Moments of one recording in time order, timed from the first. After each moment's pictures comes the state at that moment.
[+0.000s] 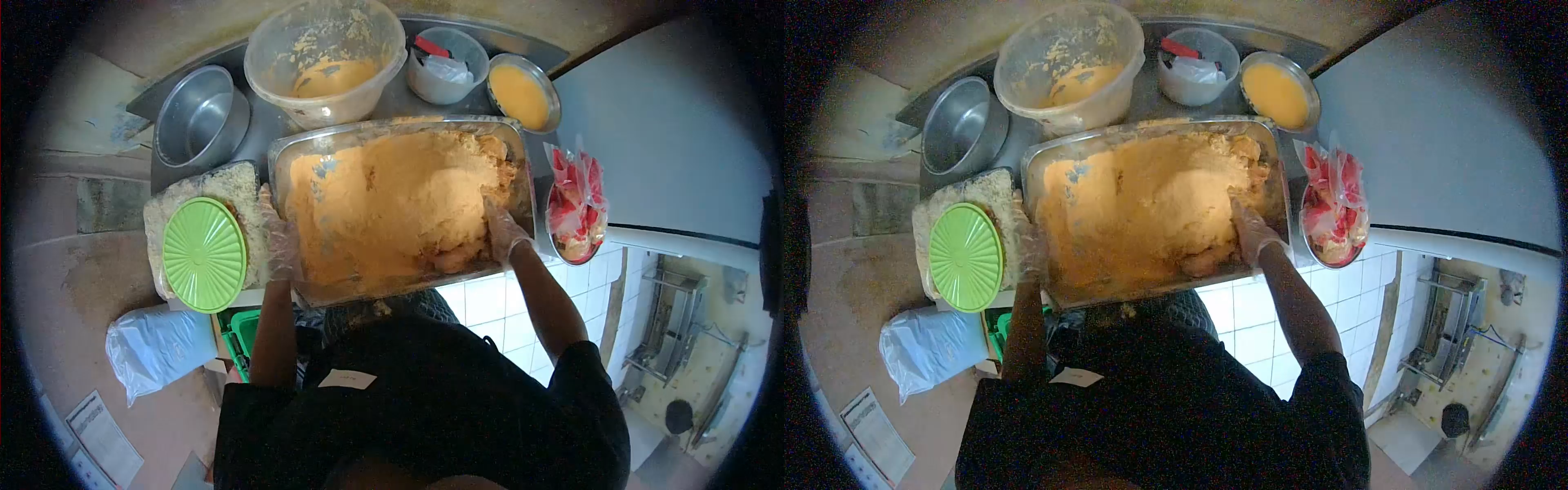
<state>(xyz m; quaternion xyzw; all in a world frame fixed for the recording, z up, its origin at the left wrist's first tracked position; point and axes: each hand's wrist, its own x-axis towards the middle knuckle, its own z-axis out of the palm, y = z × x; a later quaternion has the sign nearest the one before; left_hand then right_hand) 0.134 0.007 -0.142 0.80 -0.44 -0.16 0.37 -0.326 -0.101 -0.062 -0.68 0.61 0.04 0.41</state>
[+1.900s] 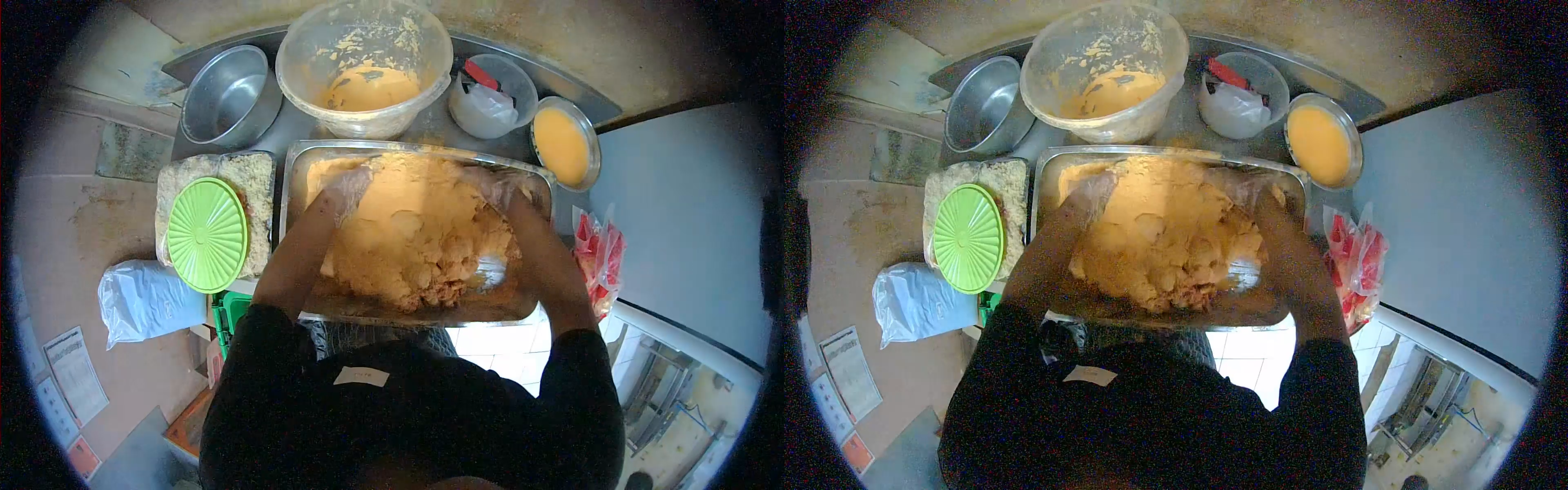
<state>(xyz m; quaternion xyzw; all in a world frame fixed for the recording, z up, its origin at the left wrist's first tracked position) 0.090 -0.157 -0.183 0.75 -0.46 -0.46 0.11 -0.234 -0.282 -0.080 -0.75 0.47 0.14 0.45</state>
